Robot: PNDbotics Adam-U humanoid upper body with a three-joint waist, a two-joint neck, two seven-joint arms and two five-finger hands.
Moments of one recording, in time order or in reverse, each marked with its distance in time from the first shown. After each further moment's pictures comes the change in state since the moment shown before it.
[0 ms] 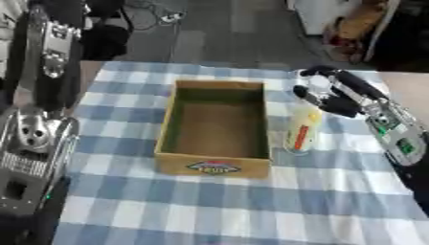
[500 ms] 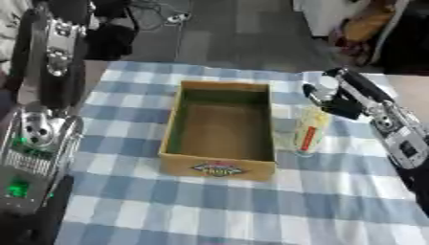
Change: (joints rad) left arm -0.011 -0.004 -0.006 0.000 0.006 -0.003 -0.003; right arm -0.006 0.010 -0.032 0.028 0.007 0.046 -0.189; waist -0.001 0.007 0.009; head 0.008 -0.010
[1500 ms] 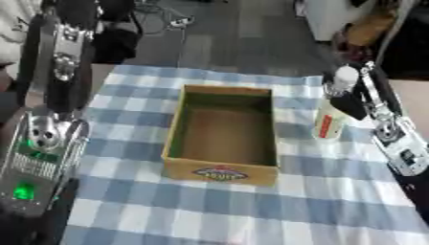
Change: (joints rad) left arm -0.005 -0.005 0.000 0.000 0.001 0.000 -0.002; right arm -0.004 0.012 -0.003 0.014 -0.247 -0.089 -0.240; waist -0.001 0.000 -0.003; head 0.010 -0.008
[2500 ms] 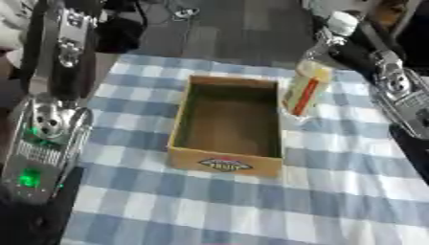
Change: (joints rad) left arm -0.012 -0.009 -0.012 0.000 0.005 -0.001 -0.009; right arm -0.106 -0.049 0.122 -0.235 -0.493 0.156 0.244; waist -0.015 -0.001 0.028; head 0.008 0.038
